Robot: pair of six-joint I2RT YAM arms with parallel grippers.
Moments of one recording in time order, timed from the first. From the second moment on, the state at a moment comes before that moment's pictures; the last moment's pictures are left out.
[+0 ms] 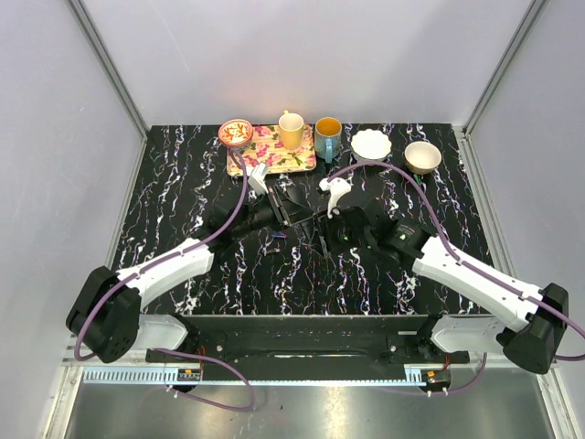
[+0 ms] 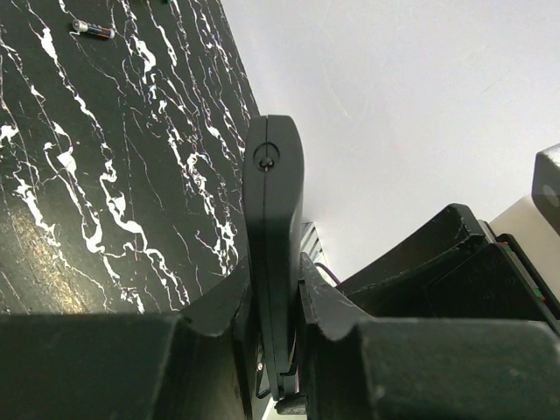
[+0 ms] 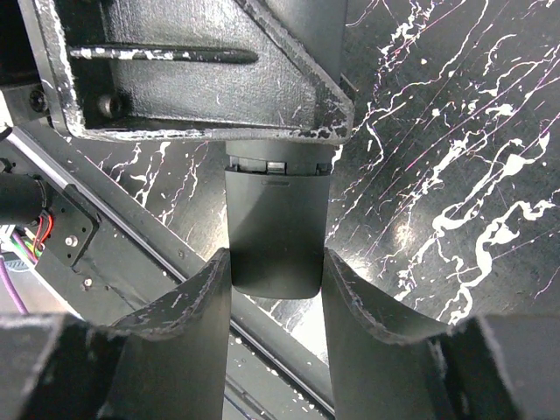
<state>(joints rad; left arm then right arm) -0.62 1.30 0.73 0.43 0.42 -1.05 0.89 1.20 1.10 -0.55 0.01 0.37</state>
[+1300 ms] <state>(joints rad) -0.51 0.58 0.29 0.32 0.30 -0.98 0.53 1.78 1.12 -0.52 0.08 0.46</state>
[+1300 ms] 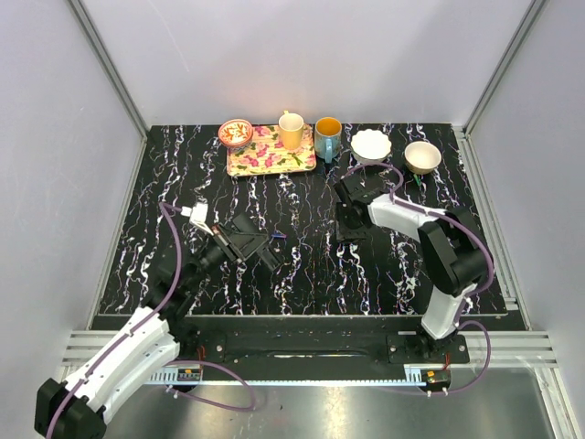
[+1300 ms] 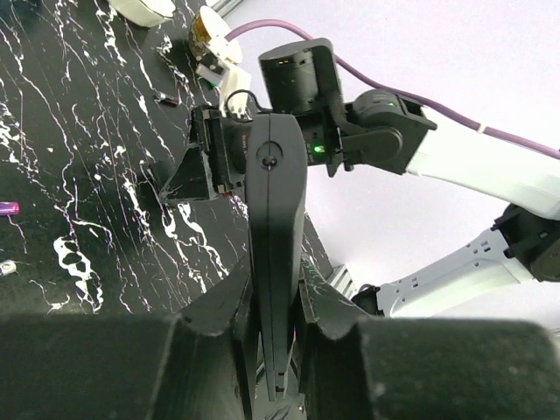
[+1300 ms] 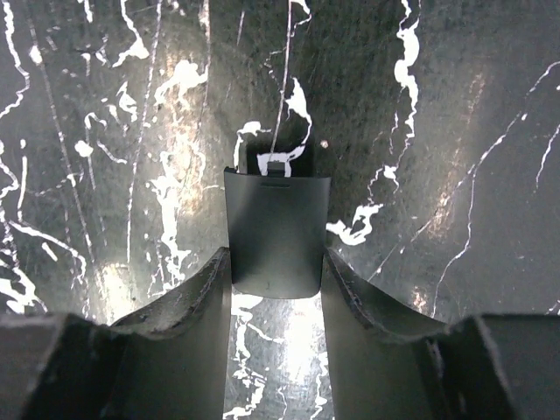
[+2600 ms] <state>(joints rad) -0.50 0.62 0.27 0.34 0.34 -1.00 0.12 1.75 1.11 -0.28 0.41 0.41</state>
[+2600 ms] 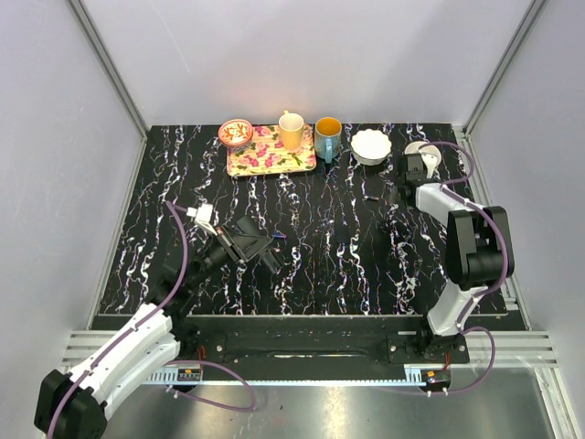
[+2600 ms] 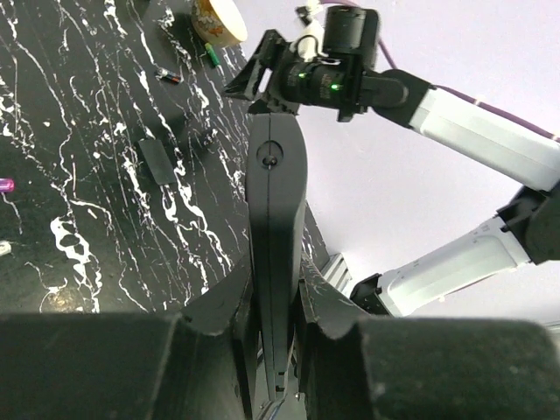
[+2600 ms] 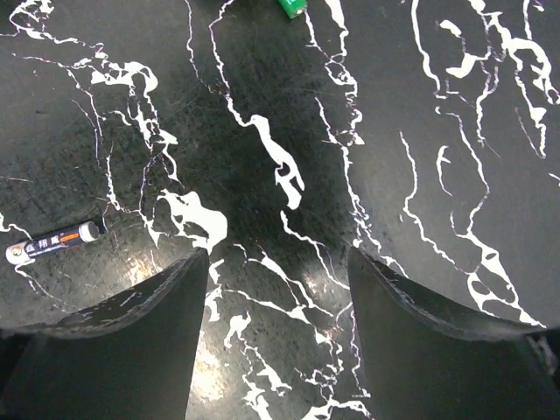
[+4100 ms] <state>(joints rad) -0.50 0.69 0.24 0.40 0.39 -1.01 0.26 2.07 1.44 -0.40 0.28 0.48</state>
